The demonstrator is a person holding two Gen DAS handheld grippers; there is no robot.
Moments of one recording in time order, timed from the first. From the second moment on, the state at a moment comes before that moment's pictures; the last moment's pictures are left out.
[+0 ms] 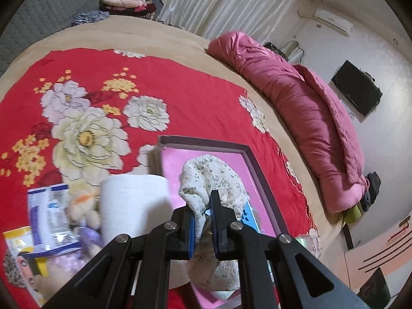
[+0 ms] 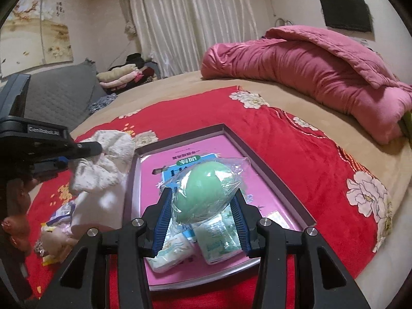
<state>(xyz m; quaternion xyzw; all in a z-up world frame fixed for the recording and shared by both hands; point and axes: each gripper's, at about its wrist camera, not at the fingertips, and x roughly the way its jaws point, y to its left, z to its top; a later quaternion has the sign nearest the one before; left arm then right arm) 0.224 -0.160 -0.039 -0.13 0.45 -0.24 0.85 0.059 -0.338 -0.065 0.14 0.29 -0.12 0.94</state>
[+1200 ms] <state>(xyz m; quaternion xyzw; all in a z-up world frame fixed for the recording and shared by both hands) 0.229 -0.239 -0.107 0.01 0.50 -0.24 0.83 0.067 -0.376 -0.089 0.19 0.33 -0.18 0.91</state>
